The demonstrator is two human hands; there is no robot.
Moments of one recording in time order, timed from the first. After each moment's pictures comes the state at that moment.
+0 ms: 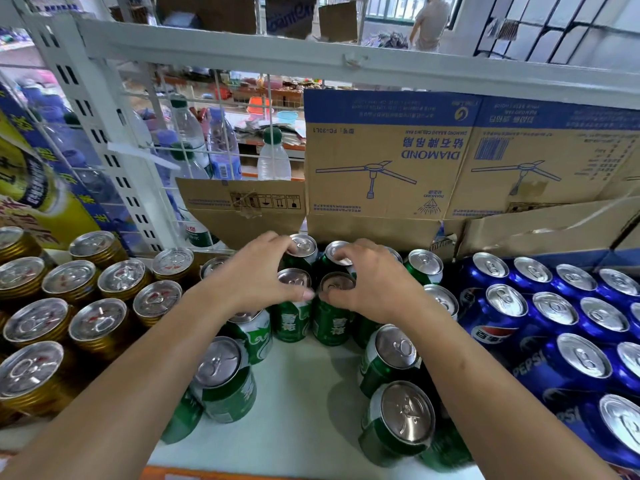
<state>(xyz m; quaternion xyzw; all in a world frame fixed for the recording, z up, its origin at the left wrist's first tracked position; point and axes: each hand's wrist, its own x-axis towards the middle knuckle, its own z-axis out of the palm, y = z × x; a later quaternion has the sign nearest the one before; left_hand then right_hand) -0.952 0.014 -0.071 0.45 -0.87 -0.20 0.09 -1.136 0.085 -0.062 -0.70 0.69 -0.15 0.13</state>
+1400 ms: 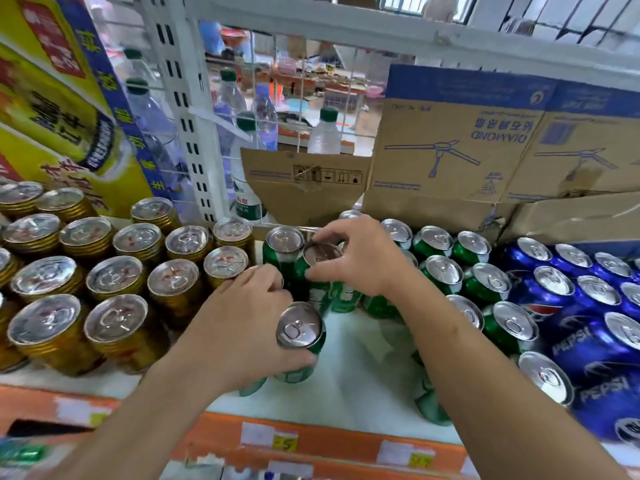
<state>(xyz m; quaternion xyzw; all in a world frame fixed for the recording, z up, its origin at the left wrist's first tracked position) -0.838 0.101 -0.085 0.45 -0.89 -0.09 0.06 -1.031 0.078 -0.054 -0.70 0.63 -0.26 0.22</state>
